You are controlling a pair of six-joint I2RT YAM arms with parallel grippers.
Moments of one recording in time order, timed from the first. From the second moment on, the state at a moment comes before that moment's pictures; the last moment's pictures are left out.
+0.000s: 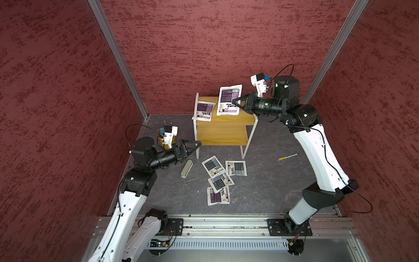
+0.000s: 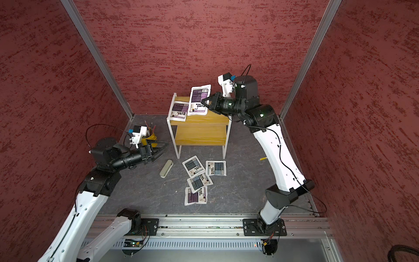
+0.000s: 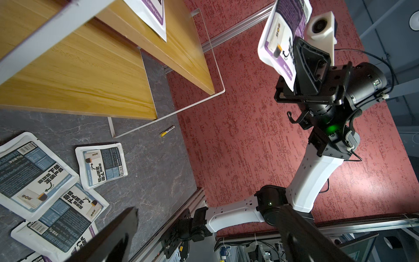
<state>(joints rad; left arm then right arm) -0.18 0.79 0.94 -0.34 0.86 -0.99 0.45 1.70 2.26 -0.85 -0.53 0.75</state>
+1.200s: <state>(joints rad) -0.12 0.78 0.91 -0.46 0.90 -0.94 0.37 1.94 2.30 -0.84 -0.65 0.82</state>
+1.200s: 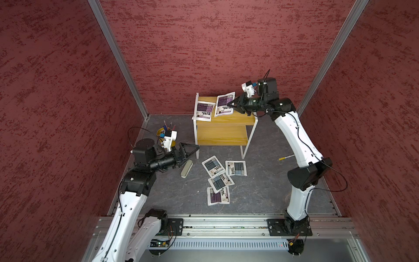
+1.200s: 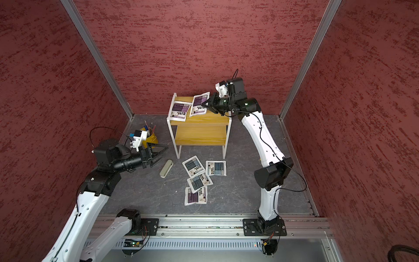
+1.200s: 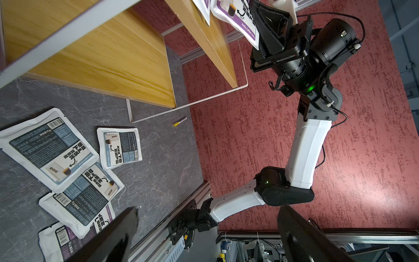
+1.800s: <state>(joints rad) -0.10 0.77 0.90 -0.49 0.92 -0.94 0.36 1.98 2.30 -0.84 -0.67 0.82</state>
